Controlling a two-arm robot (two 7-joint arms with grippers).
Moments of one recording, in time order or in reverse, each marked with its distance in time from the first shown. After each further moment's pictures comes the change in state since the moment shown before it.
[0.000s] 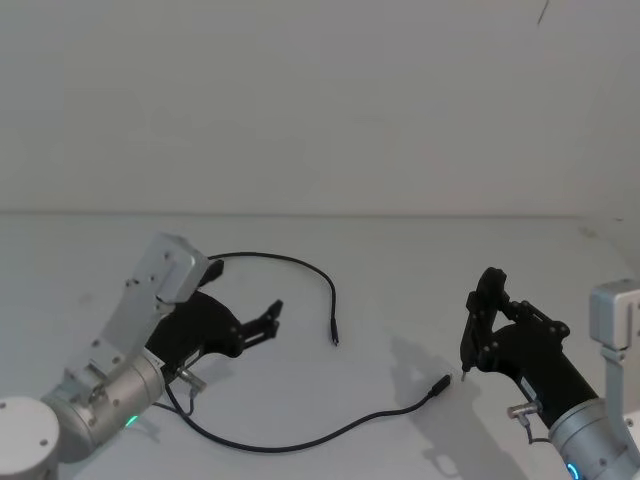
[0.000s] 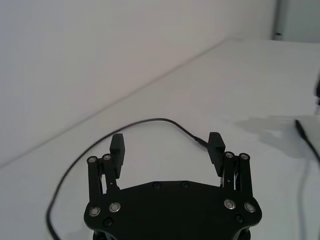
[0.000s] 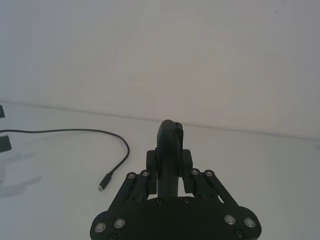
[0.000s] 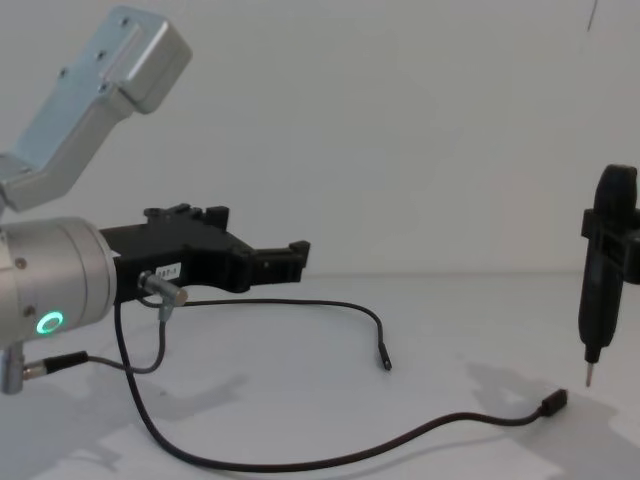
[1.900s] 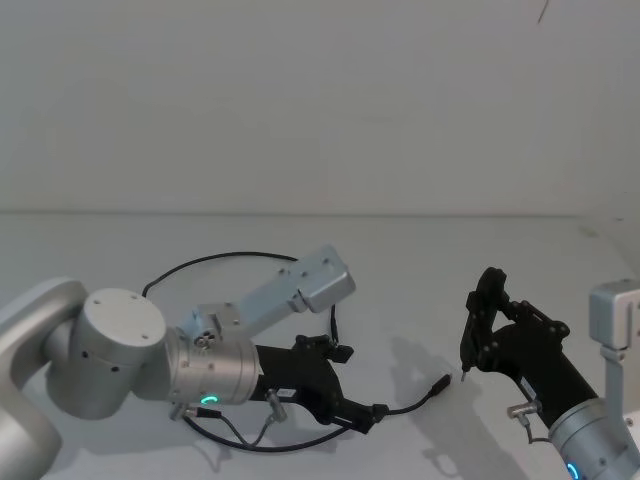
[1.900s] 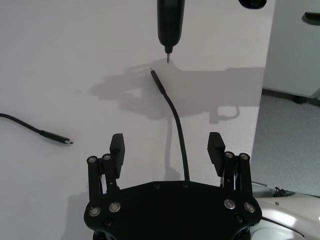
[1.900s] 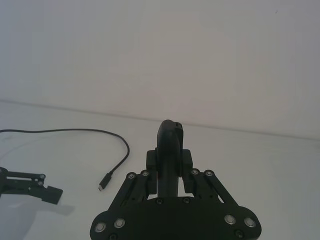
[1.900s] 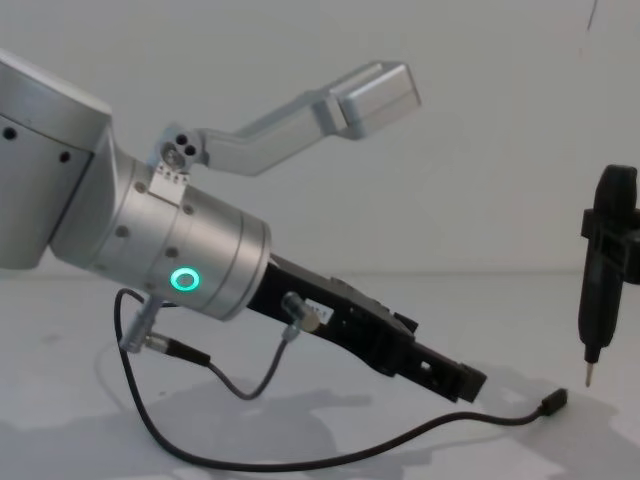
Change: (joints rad) left arm -0.382 -0.006 0.313 0.140 -0.084 0.406 -0.477; right arm 0.000 0.000 0.000 0.000 0.000 0.000 0.000
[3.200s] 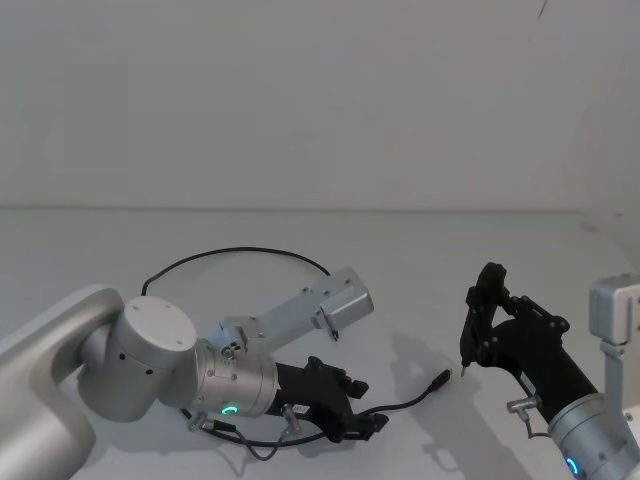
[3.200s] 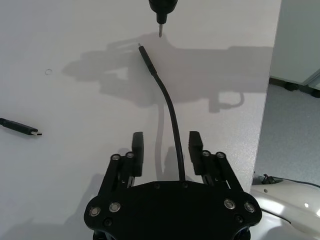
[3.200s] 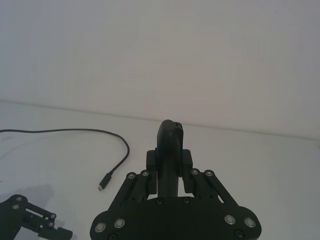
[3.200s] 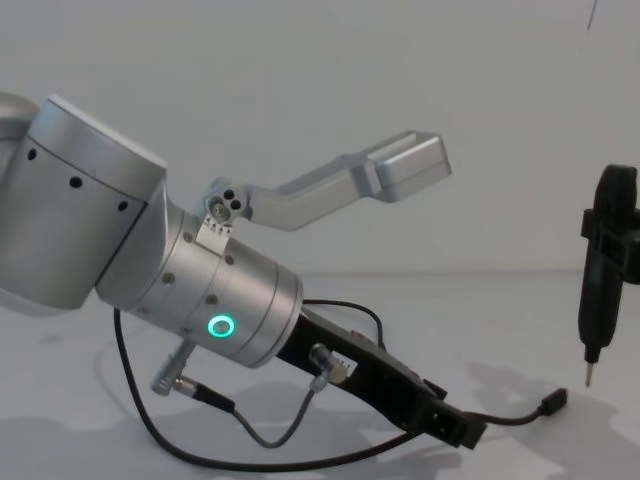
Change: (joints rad) left arm -0.038 -0.051 0.072 0.106 0.002 0.027 -0.007; right arm 0.000 0.000 0.000 0.000 0.000 0.000 0.000
